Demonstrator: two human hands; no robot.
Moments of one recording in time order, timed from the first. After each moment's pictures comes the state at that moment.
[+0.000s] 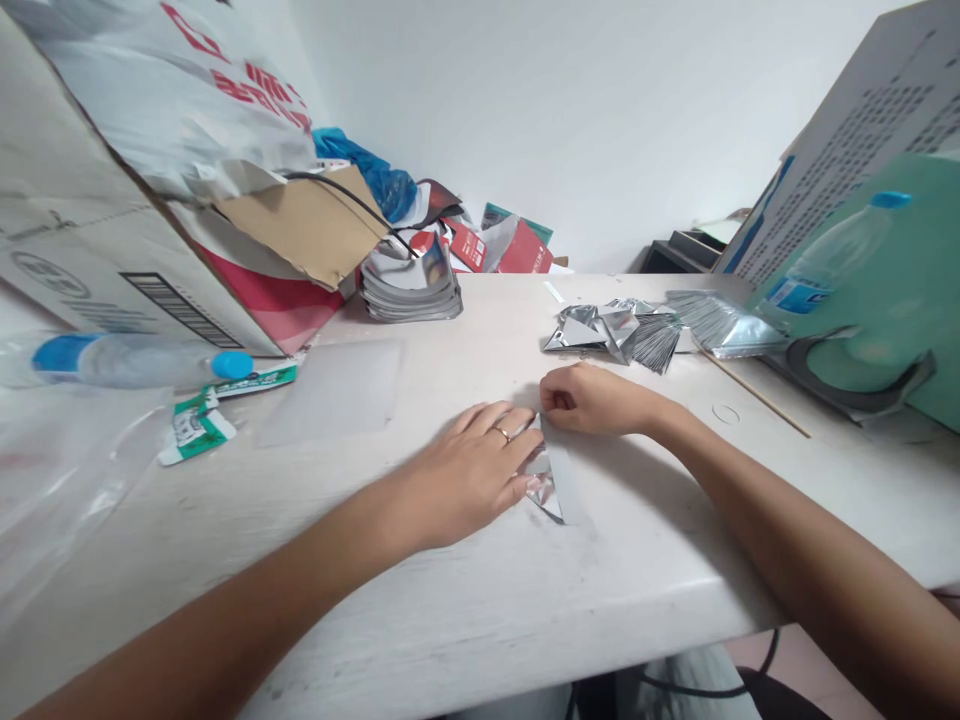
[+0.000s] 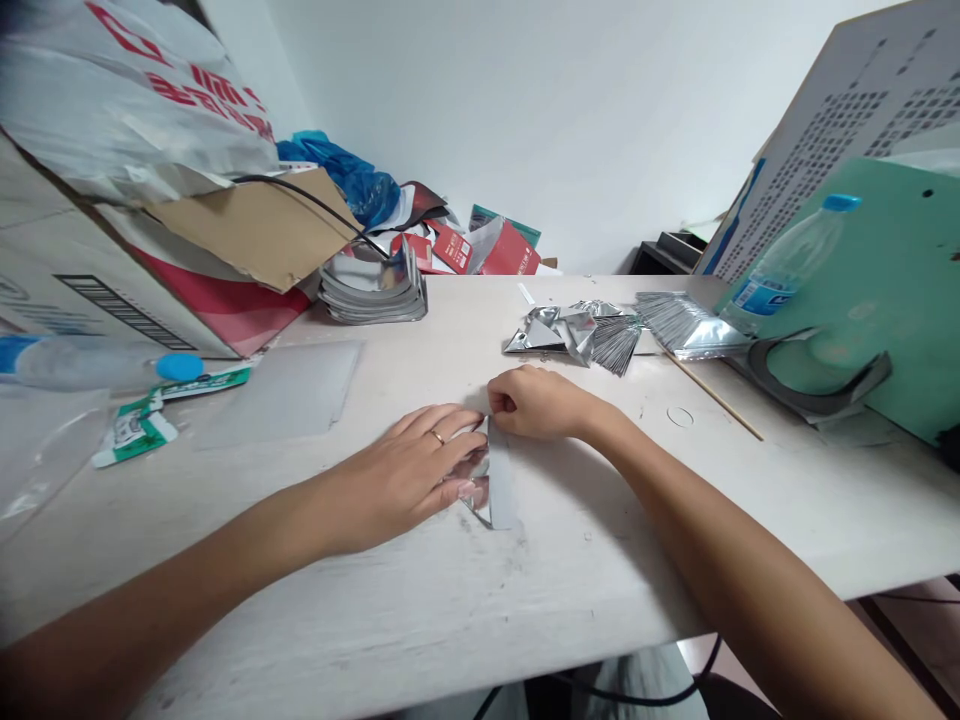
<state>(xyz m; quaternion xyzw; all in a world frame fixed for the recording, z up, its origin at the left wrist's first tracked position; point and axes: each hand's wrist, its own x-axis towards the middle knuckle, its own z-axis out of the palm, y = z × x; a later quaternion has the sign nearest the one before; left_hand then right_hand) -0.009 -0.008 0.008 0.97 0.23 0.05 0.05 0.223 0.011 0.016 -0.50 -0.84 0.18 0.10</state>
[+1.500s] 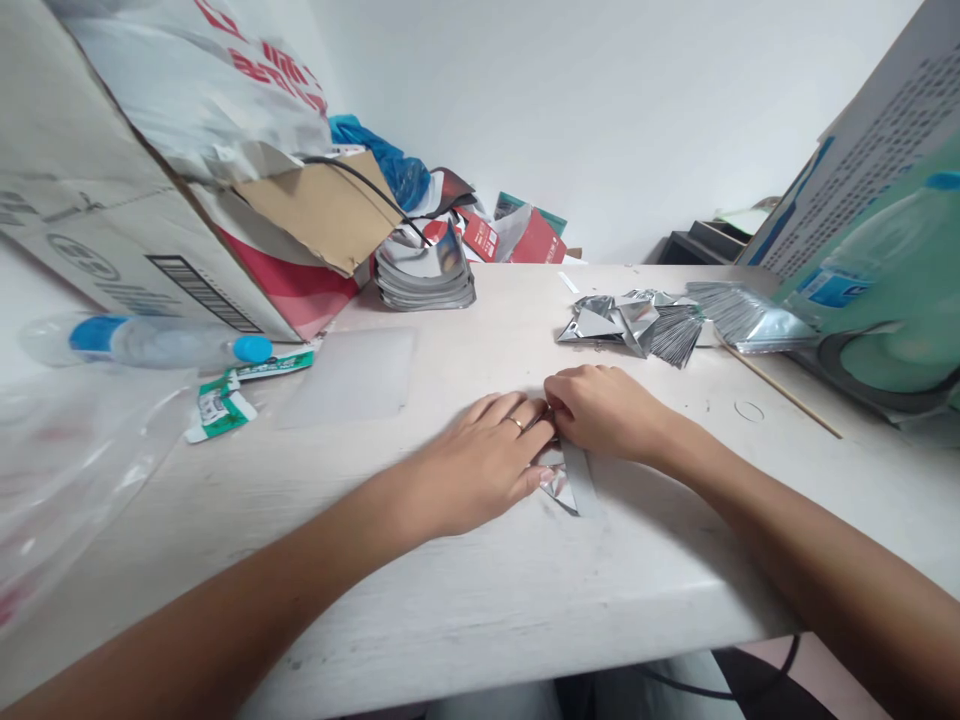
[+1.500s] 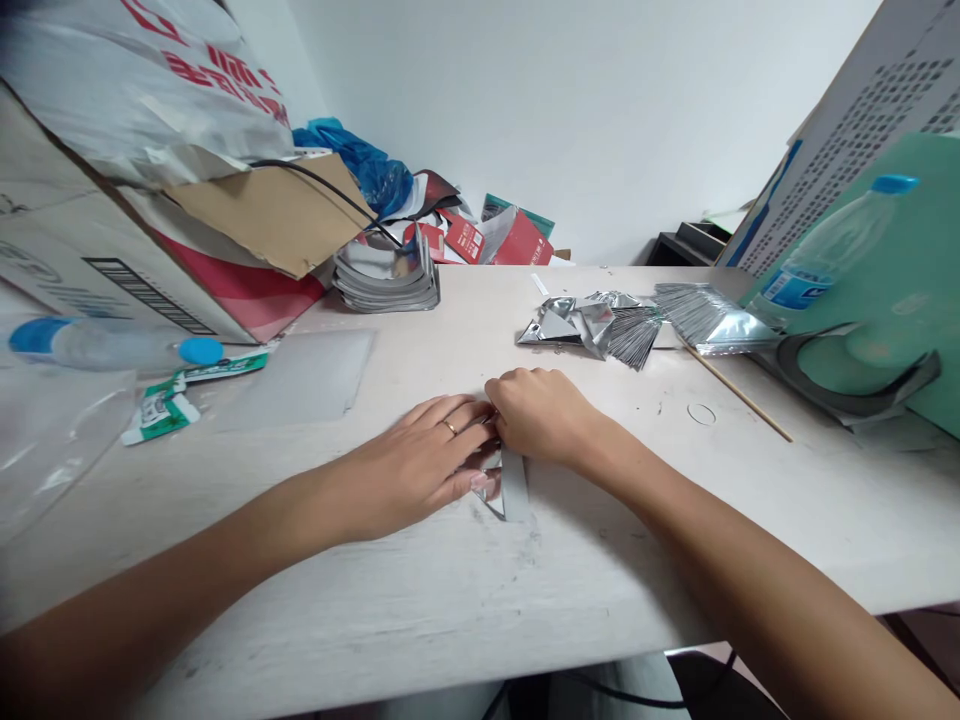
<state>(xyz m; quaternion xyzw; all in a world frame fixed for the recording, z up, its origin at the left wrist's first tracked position) -0.007 -0.009 0.006 0.97 0.23 0.04 0.04 0.190 -0.012 0.022 -0.56 -0.83 0.01 0.00</state>
